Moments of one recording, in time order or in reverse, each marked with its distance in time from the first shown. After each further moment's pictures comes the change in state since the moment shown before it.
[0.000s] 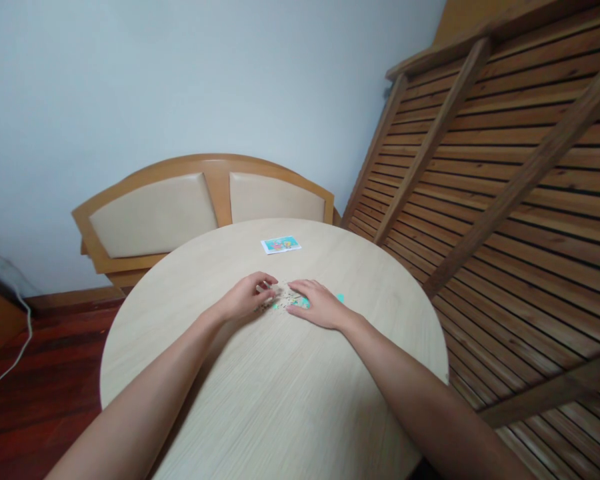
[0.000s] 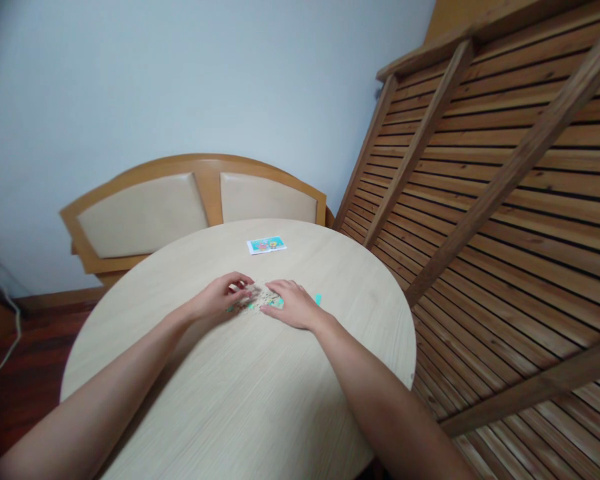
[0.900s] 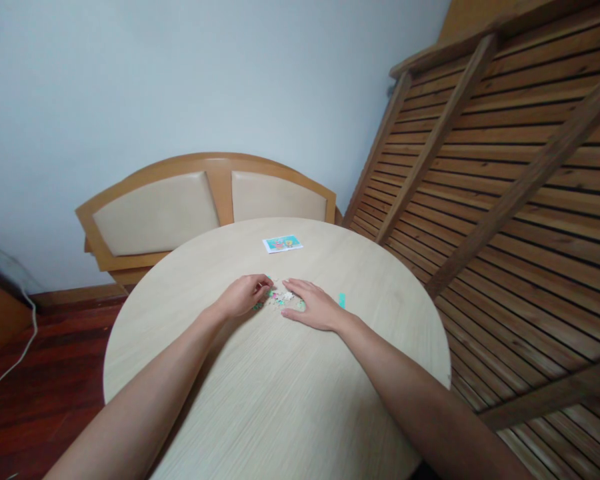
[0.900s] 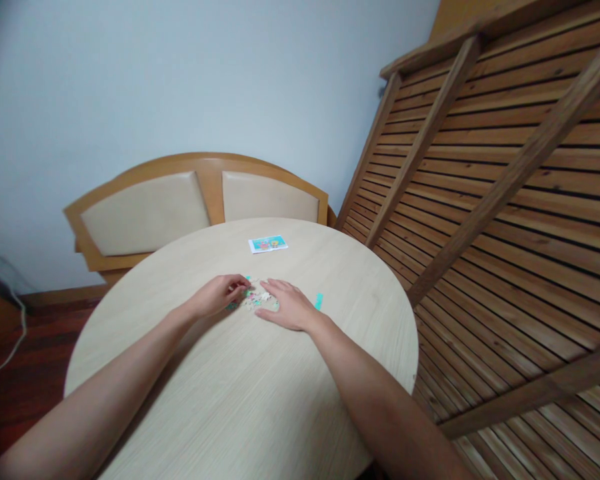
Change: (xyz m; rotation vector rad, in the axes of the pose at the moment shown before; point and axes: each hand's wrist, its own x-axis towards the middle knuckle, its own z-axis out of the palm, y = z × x) left_hand 0.000 -0.010 -0.005 0.177 -0.051 -0.019; right_hand 0.002 -0.005 0.010 0.014 -0.025 0.006
